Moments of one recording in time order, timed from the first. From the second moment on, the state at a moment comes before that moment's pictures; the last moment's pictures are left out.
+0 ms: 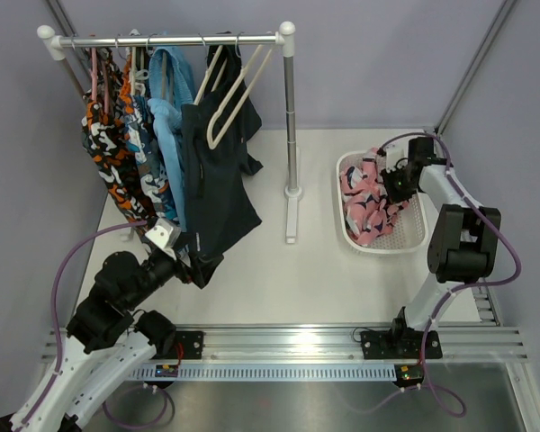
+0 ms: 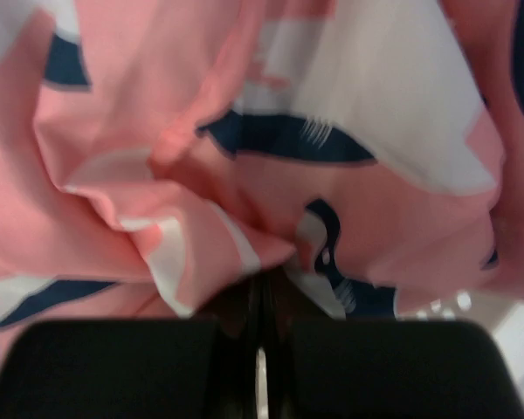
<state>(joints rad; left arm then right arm) -0.60 0.30 0.67 -0.52 0.12 -0.13 -0.12 1.78 1.35 -0.66 -0.30 -0.42</state>
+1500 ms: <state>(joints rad) -0.60 0.33 0.67 -0.52 0.13 -0.13 -0.19 0.76 0.95 -0.57 -0.50 0.09</state>
